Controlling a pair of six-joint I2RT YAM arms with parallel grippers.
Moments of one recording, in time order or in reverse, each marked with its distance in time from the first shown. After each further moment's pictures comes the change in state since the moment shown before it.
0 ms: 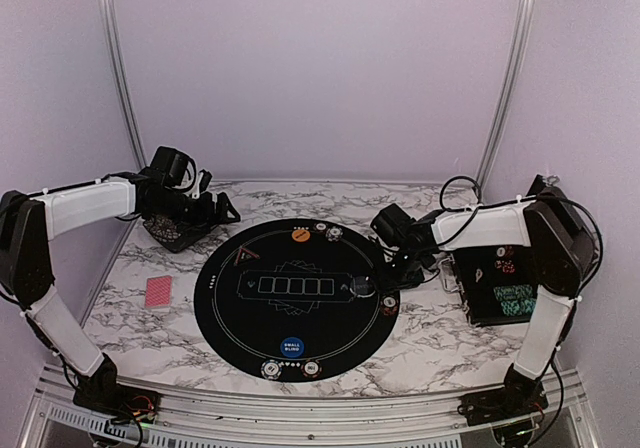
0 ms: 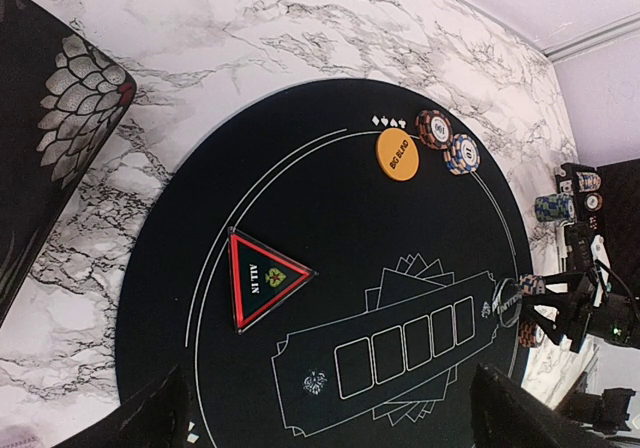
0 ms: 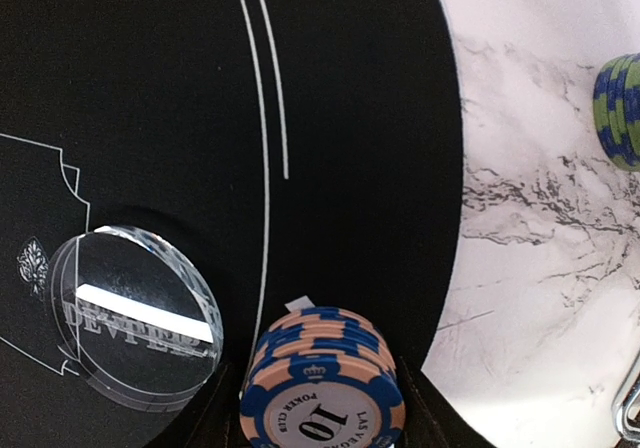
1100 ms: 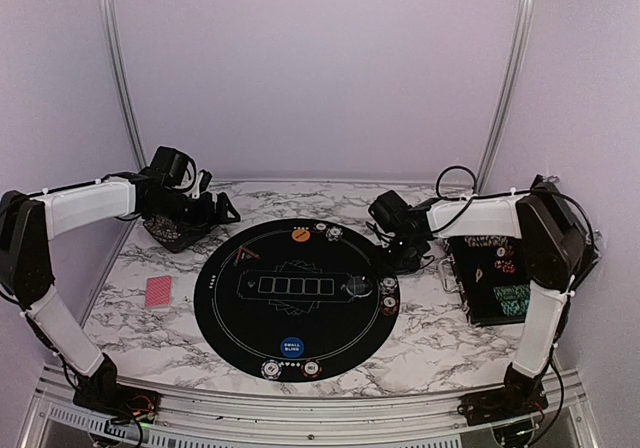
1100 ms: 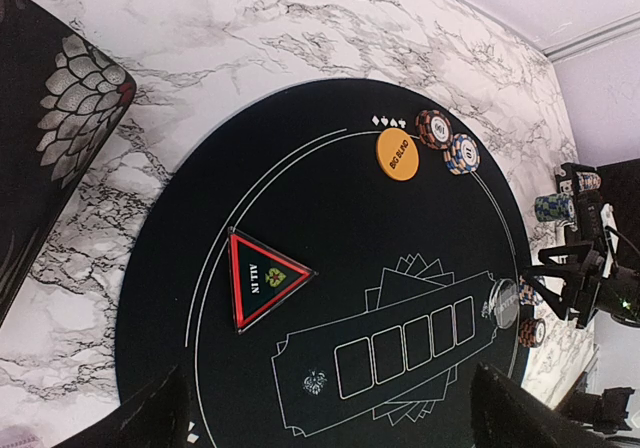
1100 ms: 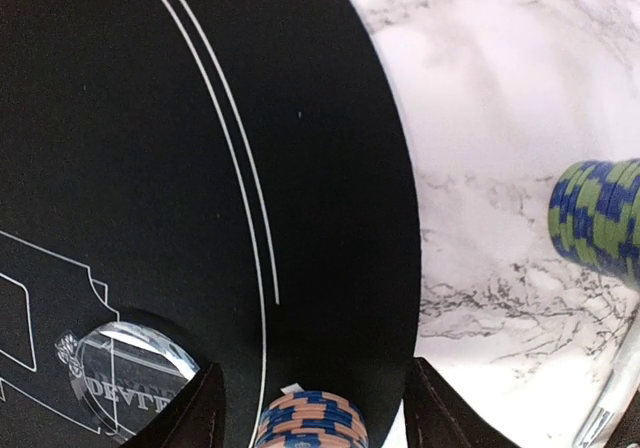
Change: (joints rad) left arm 0.000 0.000 0.000 0.000 0.000 0.000; right arm -0.043 0.064 0.125 -0.021 0.031 -0.030
